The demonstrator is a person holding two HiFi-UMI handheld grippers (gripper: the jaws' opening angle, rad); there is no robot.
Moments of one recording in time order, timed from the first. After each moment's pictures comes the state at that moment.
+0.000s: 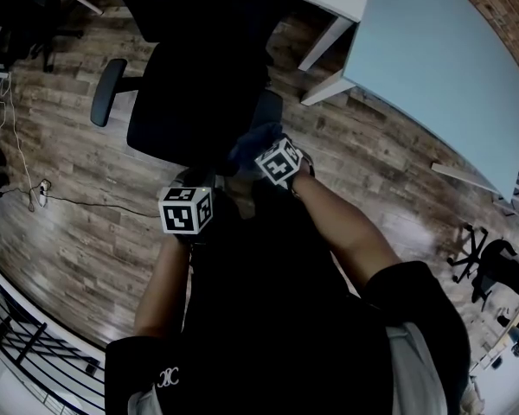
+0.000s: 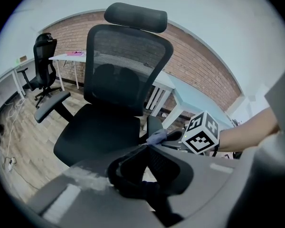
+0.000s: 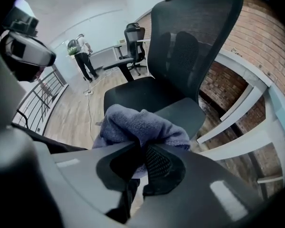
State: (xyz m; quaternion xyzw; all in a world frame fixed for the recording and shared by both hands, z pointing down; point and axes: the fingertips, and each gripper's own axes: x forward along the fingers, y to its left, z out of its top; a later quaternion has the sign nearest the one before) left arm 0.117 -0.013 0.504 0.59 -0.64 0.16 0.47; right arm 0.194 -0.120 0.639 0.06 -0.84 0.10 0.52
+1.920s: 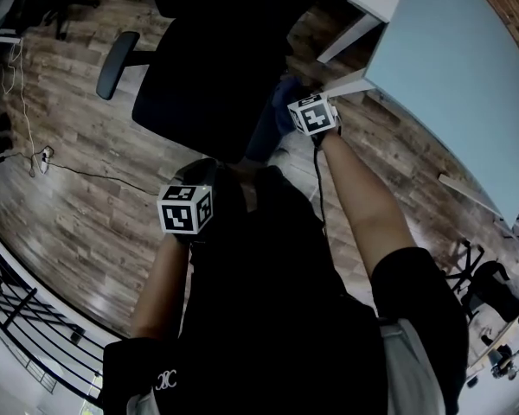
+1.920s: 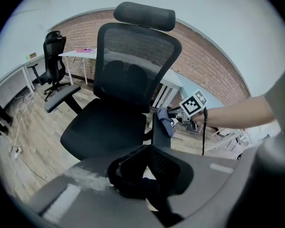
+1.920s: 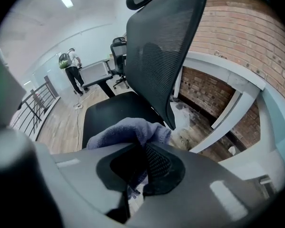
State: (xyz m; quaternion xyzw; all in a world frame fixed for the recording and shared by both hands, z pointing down) left arm 0.122 0.006 0.510 0.55 -0.66 0.16 0.49; right arm 0.170 -0.254 0.630 0.12 -0.87 0.11 0.46
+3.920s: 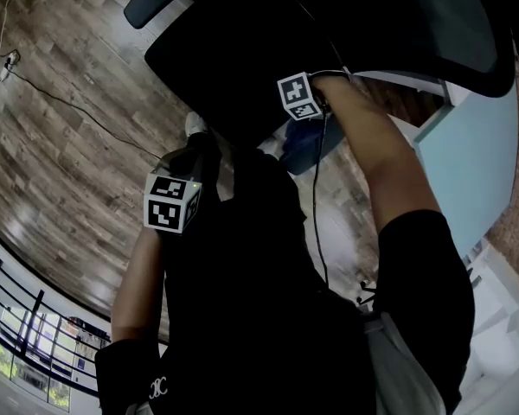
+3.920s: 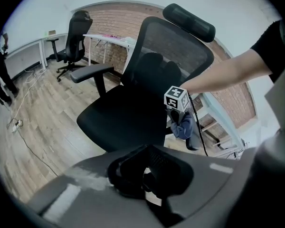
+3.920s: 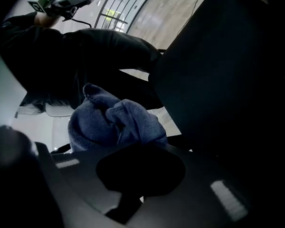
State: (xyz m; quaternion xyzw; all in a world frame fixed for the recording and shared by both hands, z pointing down) left arm 0.019 0.100 0.604 0.50 -0.67 0.09 0.55; right arm 0.147 -0.150 0.738 -0.56 -0.28 -0.17 0.77
